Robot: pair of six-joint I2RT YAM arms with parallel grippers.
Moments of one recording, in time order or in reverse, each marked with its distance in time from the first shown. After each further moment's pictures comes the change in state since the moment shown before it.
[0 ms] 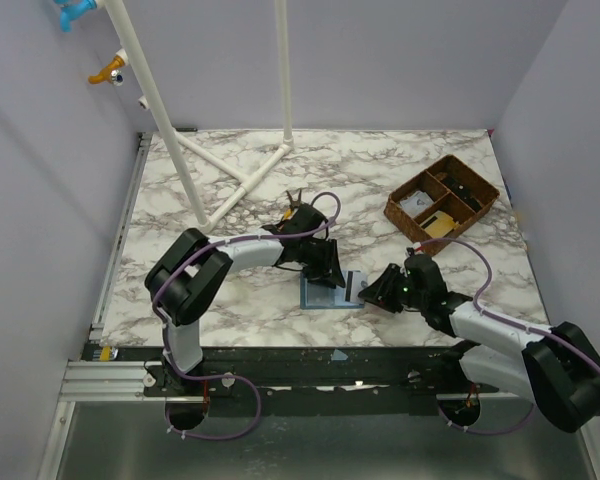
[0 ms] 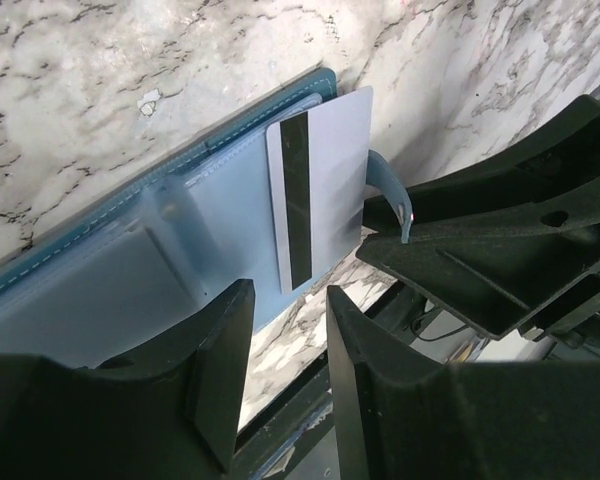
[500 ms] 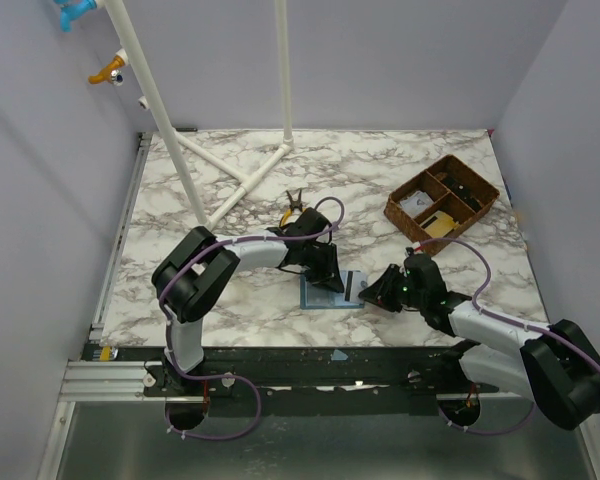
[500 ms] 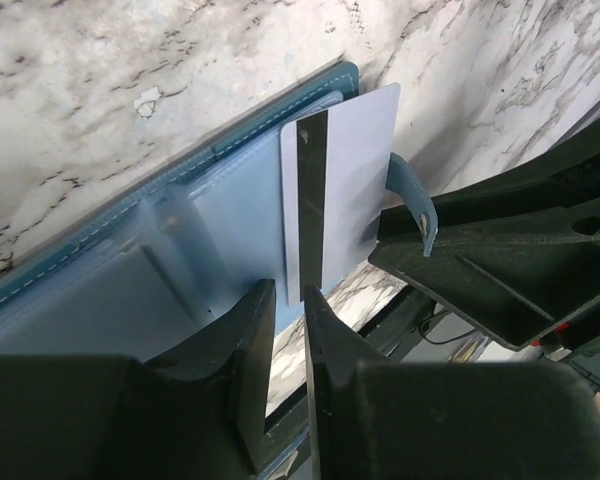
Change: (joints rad) left arm -0.016 0.047 0.007 0.006 0.002 -0.007; right arm 0.000 0.021 0.000 0.021 -0.007 0.008
